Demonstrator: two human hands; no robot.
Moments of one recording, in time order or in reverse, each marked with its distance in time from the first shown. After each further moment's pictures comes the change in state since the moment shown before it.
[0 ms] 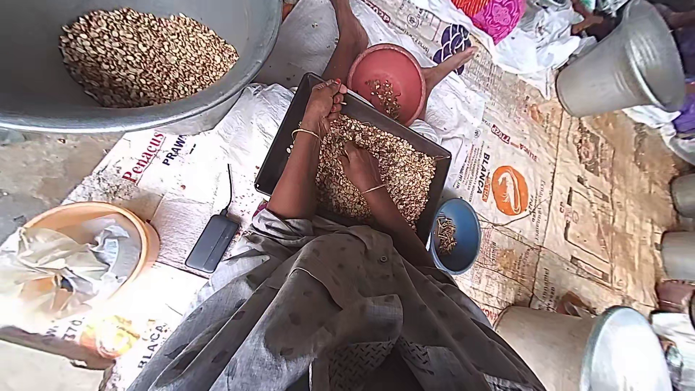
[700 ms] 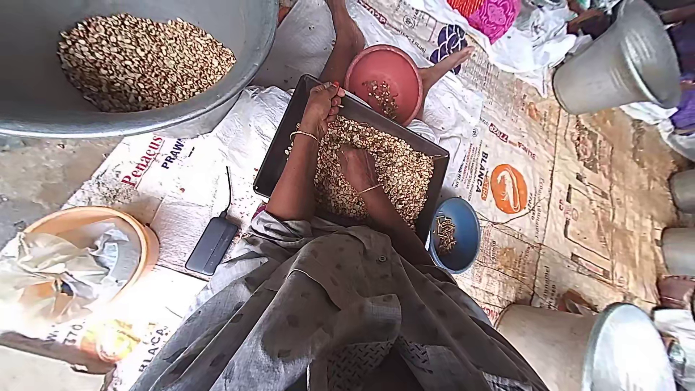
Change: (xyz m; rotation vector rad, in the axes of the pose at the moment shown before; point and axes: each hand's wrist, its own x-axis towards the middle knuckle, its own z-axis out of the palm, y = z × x) left_hand -0.001 0.000 0.002 0.051 0.016 0.002; right_hand 0.014 0.008 0.016 0.047 0.084 -0.050
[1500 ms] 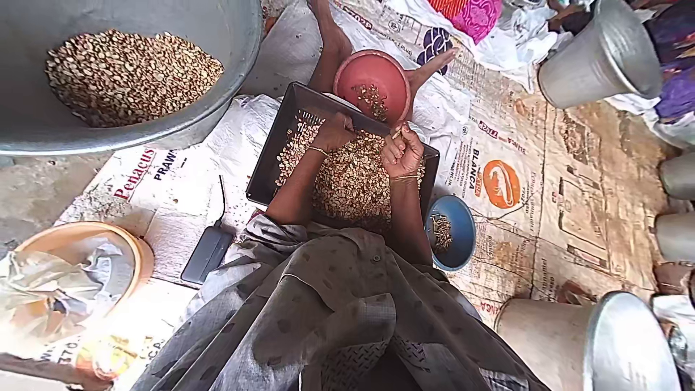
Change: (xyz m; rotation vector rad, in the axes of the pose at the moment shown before) left_hand 0.007 -0.039 0.024 1.080 -0.310 0.168; right_hand 0.033 0.111 -0.025 2.200 0.084 -0.316
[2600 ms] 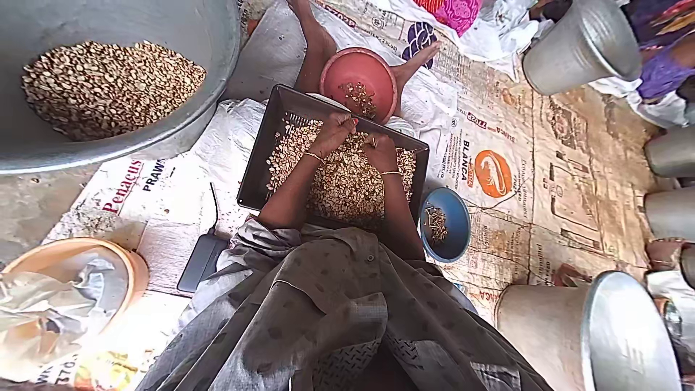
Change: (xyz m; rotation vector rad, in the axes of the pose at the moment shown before) left_hand -0.005 0.014 0.023 -0.349 0.115 0.185; right_hand 0.008 0.003 0.001 -2.009 0.341 0.326
